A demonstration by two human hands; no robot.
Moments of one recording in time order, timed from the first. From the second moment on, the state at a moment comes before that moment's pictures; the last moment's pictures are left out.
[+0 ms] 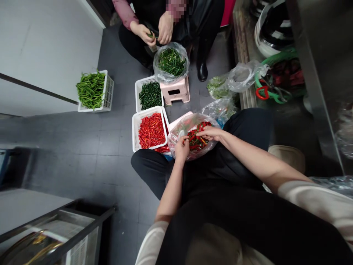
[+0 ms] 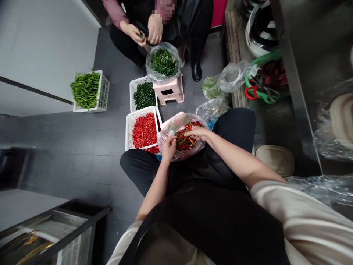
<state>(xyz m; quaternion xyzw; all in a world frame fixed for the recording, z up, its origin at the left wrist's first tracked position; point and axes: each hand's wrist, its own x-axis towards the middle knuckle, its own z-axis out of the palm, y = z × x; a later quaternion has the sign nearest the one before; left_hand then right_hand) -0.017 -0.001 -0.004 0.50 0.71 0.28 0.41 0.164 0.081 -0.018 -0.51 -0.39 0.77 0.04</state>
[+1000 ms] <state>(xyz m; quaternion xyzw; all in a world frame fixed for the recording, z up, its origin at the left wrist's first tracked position) -0.003 0.000 0.005 0.28 0.56 0.31 0.72 0.140 0.033 -0.003 -0.43 -0.37 0.78 0.28</state>
